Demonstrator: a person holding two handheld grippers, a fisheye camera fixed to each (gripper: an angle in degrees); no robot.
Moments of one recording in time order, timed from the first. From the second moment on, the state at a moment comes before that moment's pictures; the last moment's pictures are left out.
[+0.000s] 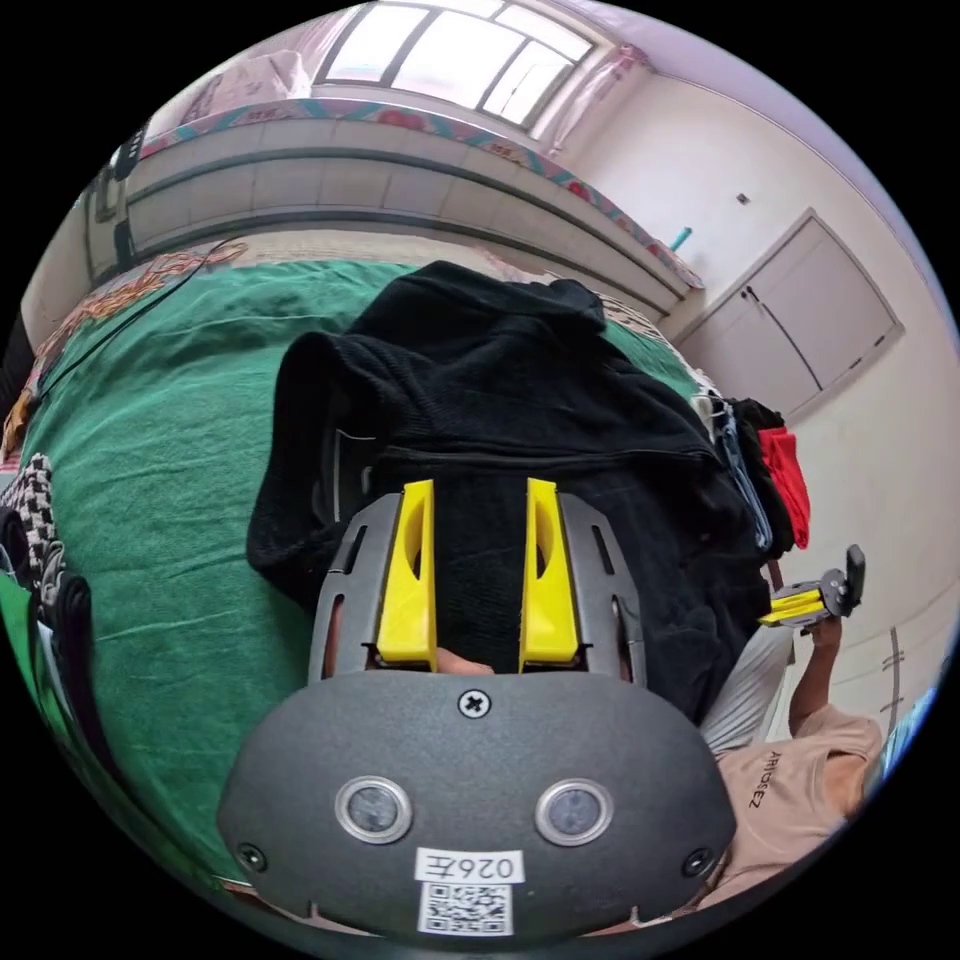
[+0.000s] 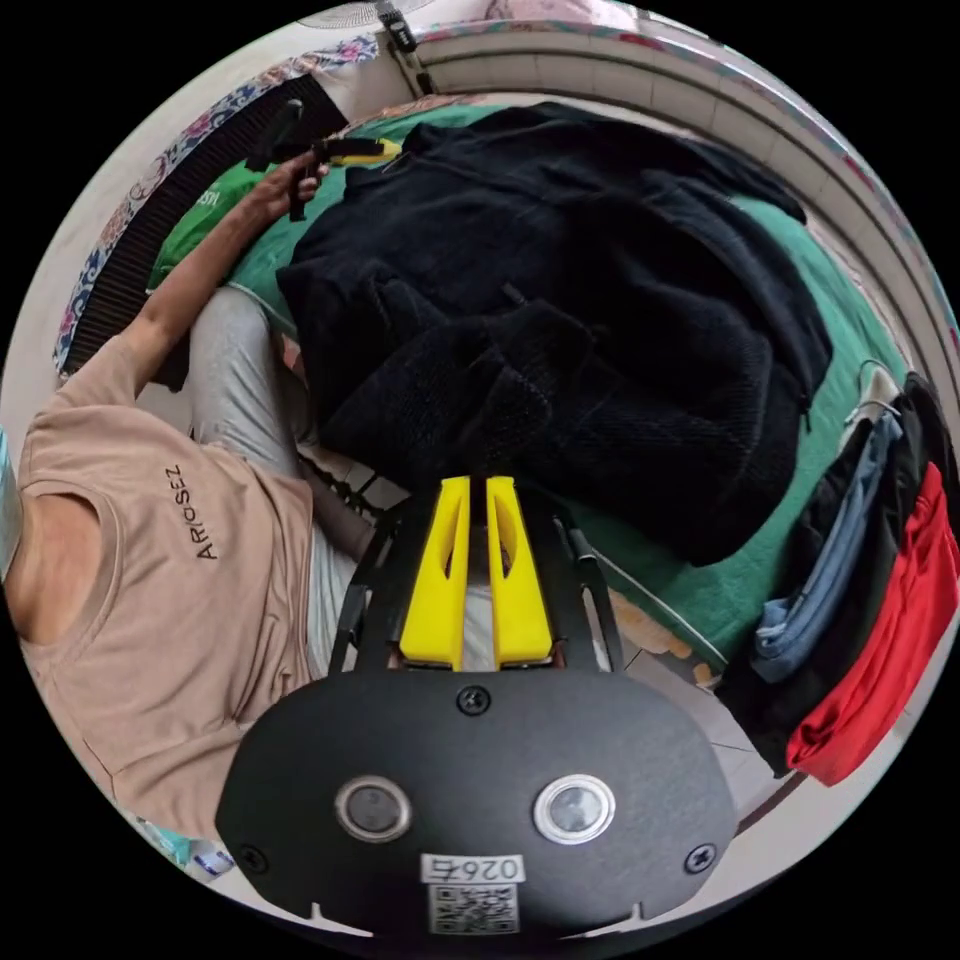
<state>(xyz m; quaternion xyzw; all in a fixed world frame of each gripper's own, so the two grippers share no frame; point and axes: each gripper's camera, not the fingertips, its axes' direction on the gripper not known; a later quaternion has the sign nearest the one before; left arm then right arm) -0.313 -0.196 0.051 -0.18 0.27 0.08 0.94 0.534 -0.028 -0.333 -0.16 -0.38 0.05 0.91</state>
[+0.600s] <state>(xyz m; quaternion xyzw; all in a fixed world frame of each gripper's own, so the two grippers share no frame) -0.304 -0.200 0.045 -0.15 0.12 0.03 0.98 0.628 -0.062 -0.265 -0.07 -0.36 0.15 0.92</state>
